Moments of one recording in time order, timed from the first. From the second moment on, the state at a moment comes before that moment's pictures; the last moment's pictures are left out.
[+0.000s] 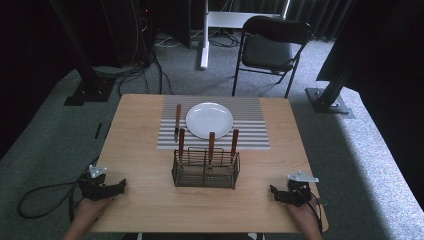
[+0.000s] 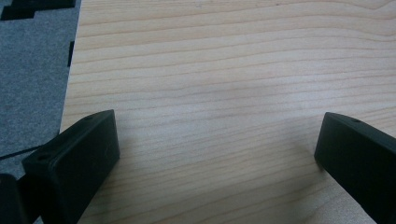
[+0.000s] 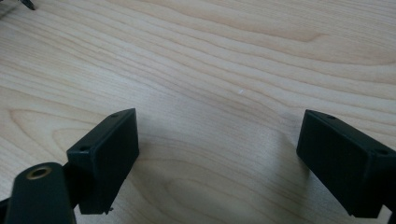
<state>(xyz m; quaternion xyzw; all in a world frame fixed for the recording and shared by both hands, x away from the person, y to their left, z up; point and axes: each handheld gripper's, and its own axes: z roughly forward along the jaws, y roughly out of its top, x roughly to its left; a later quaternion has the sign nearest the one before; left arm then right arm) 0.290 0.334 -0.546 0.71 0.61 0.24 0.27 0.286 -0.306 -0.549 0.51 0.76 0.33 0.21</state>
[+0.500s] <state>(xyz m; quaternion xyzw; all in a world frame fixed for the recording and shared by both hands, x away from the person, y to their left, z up) 0.289 0.334 -0.546 0.71 0.61 0.24 0.27 0.277 -0.304 -0.543 0.52 0.77 0.33 0.20</state>
